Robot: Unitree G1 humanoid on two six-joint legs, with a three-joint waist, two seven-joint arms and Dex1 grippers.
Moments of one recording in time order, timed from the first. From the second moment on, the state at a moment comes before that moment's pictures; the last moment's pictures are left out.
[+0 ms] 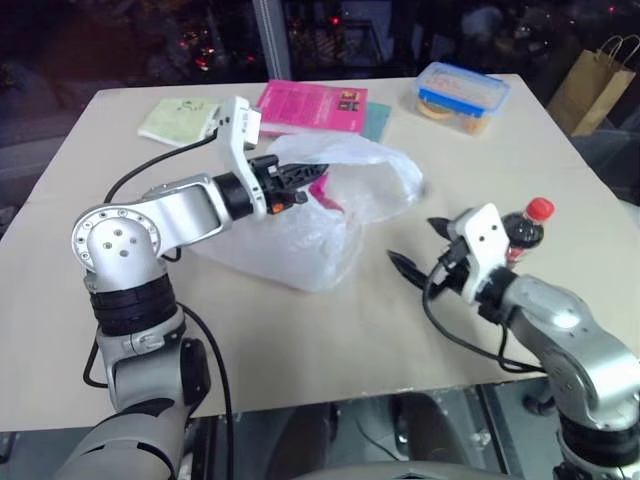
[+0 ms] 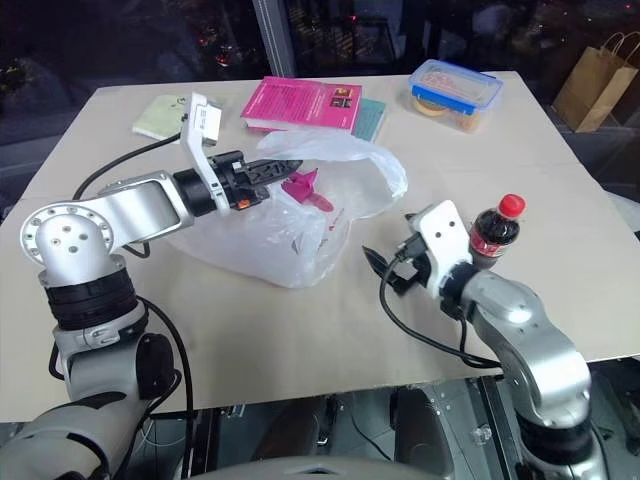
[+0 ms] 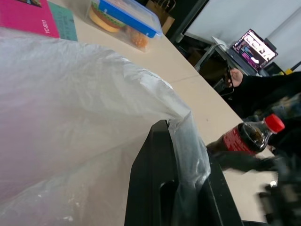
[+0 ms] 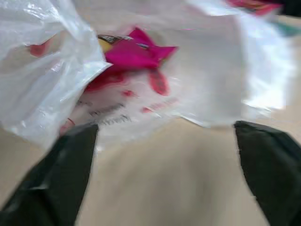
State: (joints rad) left arm -0.77 0.49 0.32 -0.17 -1.18 1.32 -0.08; right arm -0.18 -0.36 0.01 -0.84 0.33 0.97 0.37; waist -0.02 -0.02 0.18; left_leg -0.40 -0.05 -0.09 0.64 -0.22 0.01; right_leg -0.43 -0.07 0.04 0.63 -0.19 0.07
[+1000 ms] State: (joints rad) left arm -0.84 0.45 0.23 -0.10 -1.04 1.27 -0.22; right arm -0.07 -0.26 -0.16 -0.55 0.27 0.76 -0.11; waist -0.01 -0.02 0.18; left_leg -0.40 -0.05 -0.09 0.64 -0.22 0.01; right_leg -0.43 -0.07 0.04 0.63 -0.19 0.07
